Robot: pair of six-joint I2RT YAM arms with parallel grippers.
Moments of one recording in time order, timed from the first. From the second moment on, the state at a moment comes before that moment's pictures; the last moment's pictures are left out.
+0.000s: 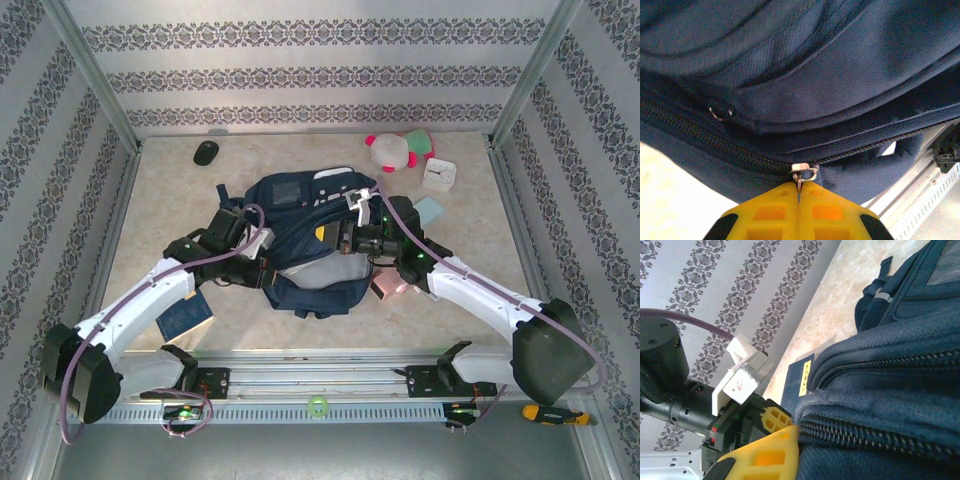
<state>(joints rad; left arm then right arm) -0.46 1.16 0.87 -0.76 0.42 -0.27 0.58 1.26 0.77 0.18 -0.62 0.78</state>
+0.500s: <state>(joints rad) -0.46 1.19 0.90 -0.75 0.26 -0.22 0.50 1.26 0.89 0.12 -0.73 0.84</state>
